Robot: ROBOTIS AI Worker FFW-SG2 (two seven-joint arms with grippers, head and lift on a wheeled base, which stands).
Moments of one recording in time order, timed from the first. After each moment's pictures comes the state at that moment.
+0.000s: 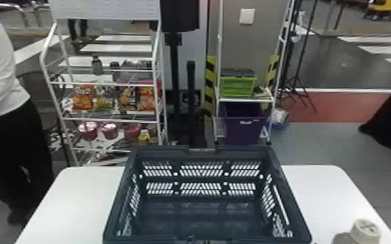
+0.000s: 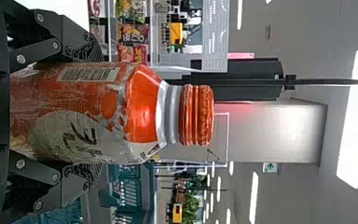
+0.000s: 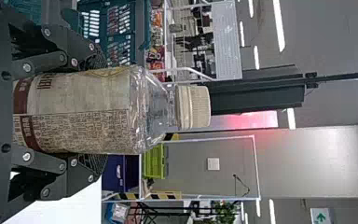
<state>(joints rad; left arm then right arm) 1.00 0.00 0.03 -2.04 0.04 -0.59 -0.22 1.00 -0.09 -0.03 -2.43 -0.13 -0.07 0.13</state>
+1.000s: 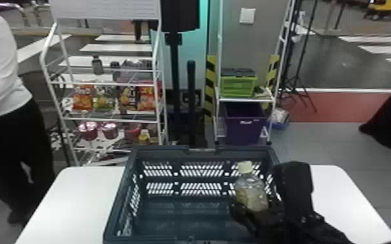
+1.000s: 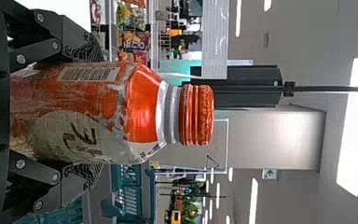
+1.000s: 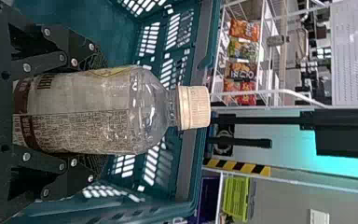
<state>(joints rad) 0.98 0.00 0.04 -2.00 0.05 -0.61 -0.20 0.14 -0.09 0.24 -2.36 -0.10 1.15 -0.03</state>
